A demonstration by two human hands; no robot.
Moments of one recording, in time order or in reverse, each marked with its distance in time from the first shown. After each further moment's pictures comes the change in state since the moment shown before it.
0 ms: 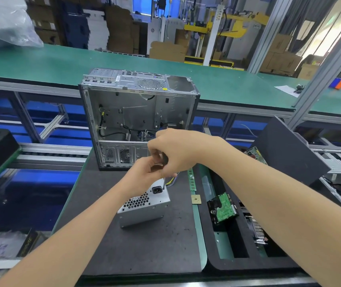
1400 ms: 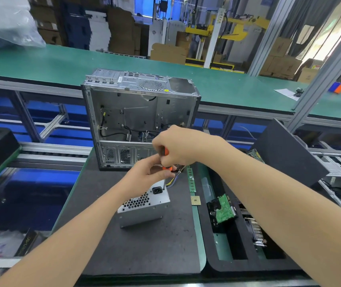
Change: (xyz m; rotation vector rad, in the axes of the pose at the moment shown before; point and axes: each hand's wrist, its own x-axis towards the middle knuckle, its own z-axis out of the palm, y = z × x) left_hand -0.003 -0.007 -0.003 -0.063 -0.023 0.024; right_hand 0.004 0.000 -0.005 0.057 0.018 0.083
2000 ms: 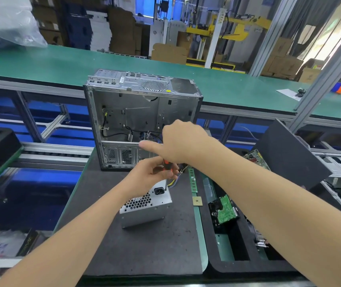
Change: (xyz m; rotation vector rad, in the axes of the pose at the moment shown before) left_hand 0.005 -0.003 -0.001 0.005 -0.019 -0.022; right_hand 0.007 -0.016 0.005 -0.045 0.191 0.340
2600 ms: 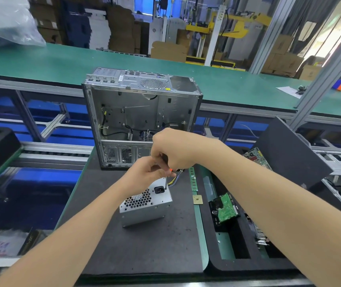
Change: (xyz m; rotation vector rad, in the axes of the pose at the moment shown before) left_hand -0.001 -0.001 -0.005 0.028 0.032 -0.017; right_hand 0.002 0.007 -0.004 -0.026 -0.254 -0.487
